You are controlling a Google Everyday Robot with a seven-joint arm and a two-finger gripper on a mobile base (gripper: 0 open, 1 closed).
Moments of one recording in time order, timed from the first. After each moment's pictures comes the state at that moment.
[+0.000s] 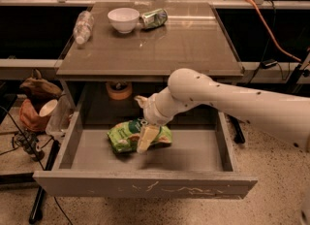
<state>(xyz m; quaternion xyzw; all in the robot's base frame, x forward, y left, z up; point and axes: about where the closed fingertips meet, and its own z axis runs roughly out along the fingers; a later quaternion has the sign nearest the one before) 0.583 0.047 0.669 -0.72 0.61 0.15 0.30</state>
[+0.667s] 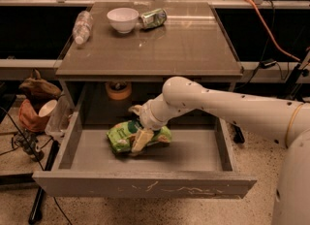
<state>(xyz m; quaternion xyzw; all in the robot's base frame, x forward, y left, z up) 0.597 0.065 0.627 -0.72 0.60 0.17 0.30</state>
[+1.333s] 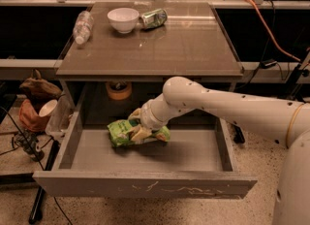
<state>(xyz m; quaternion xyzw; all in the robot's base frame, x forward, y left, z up) 0.597 0.065 0.627 -0.72 0.60 0.17 0.30</state>
